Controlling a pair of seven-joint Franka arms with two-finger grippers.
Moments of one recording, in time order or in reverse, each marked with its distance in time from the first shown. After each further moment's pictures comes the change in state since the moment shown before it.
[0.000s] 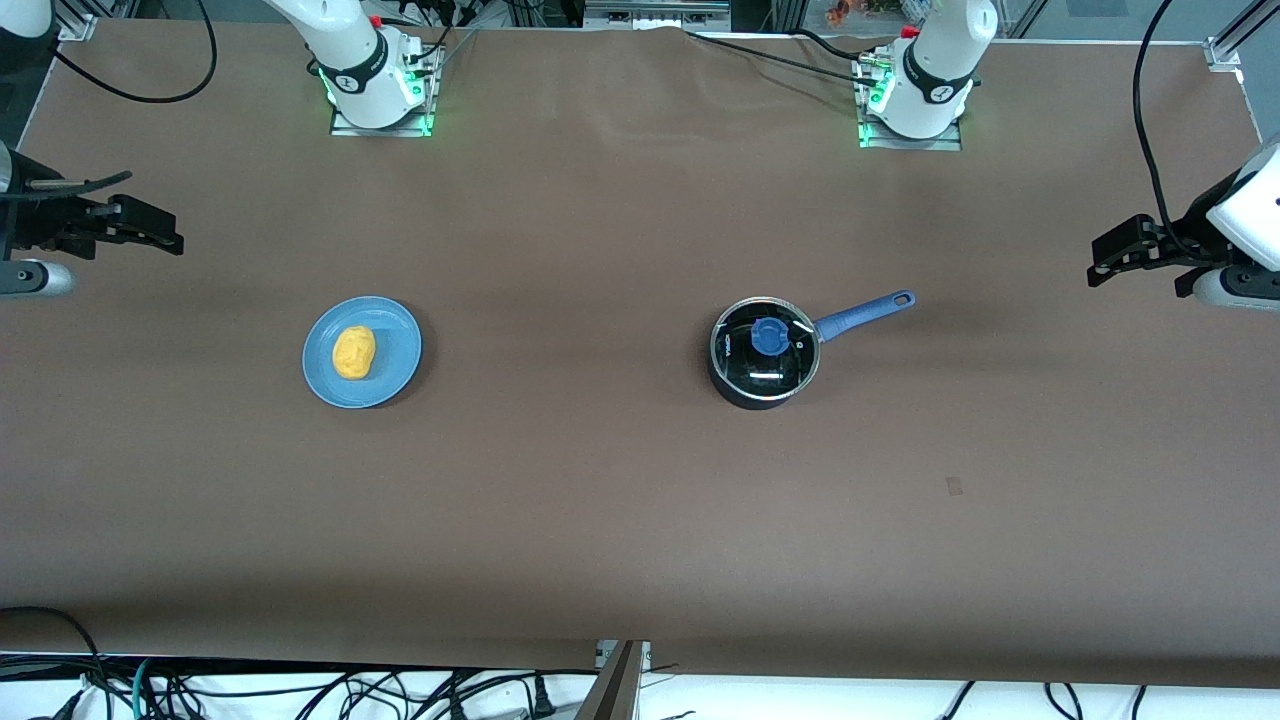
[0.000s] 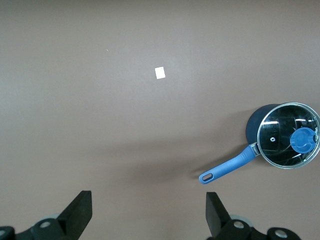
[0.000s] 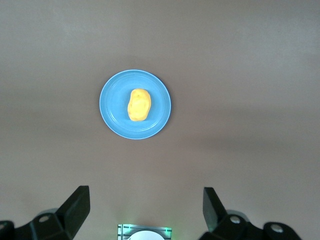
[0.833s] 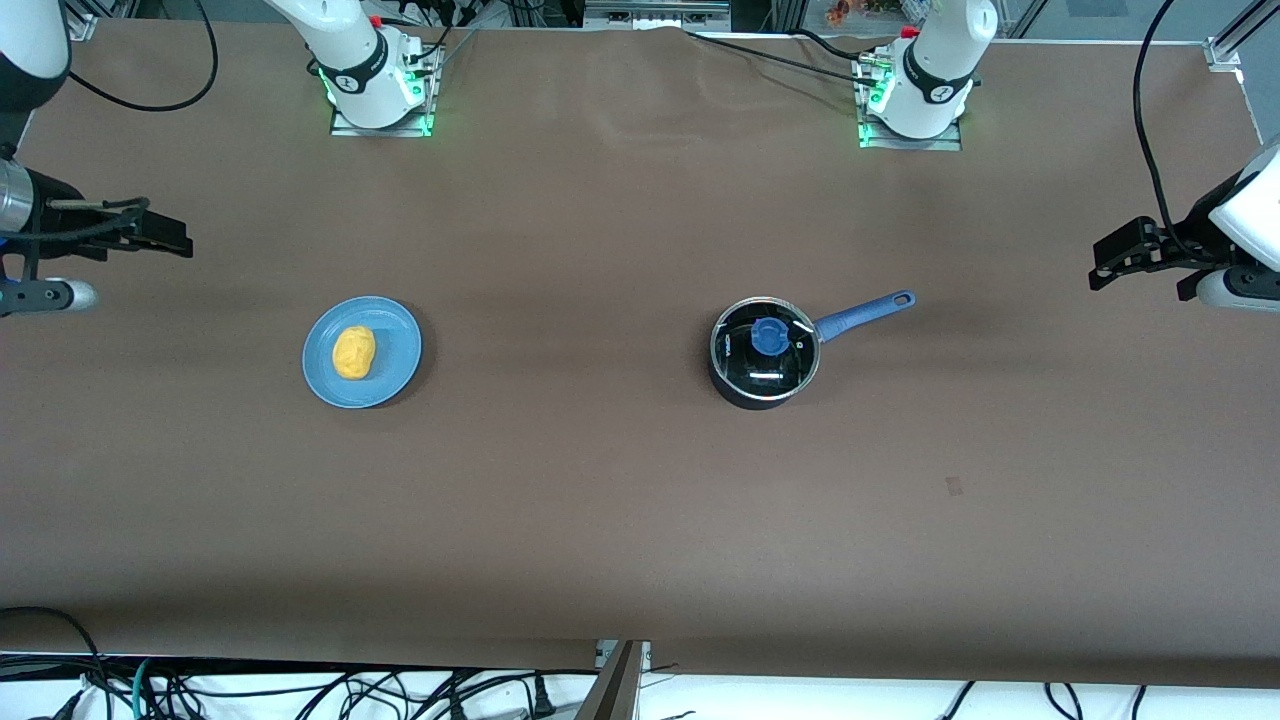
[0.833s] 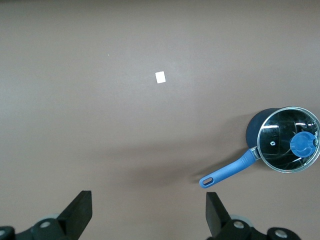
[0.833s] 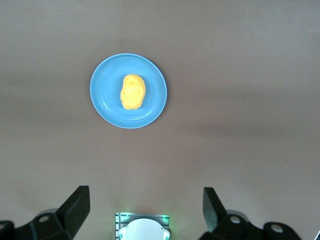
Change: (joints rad) left arm 0.000 0.000 0.000 0.000 0.000 0.017 0.000; right arm -0.006 0.053 -0.002 -0.002 -0.020 -0.029 0.000
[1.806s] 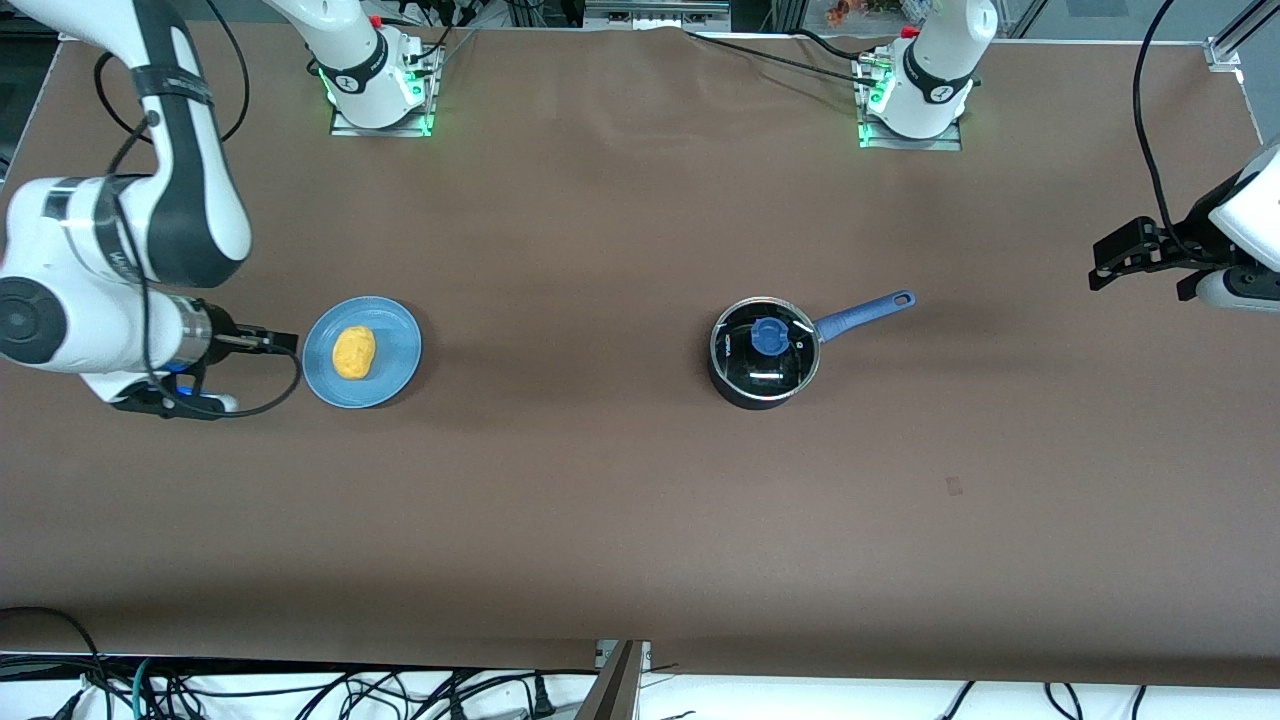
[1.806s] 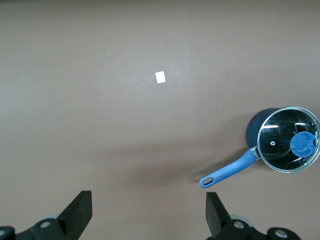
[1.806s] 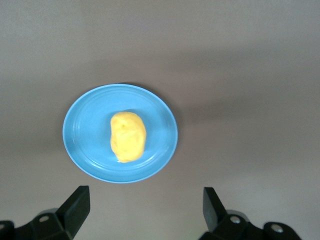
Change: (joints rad) left arm 0.000 0.000 0.000 0.000 0.000 0.000 0.000; right arm 0.055 0.185 0.013 -0.197 -0.010 0.340 0.284
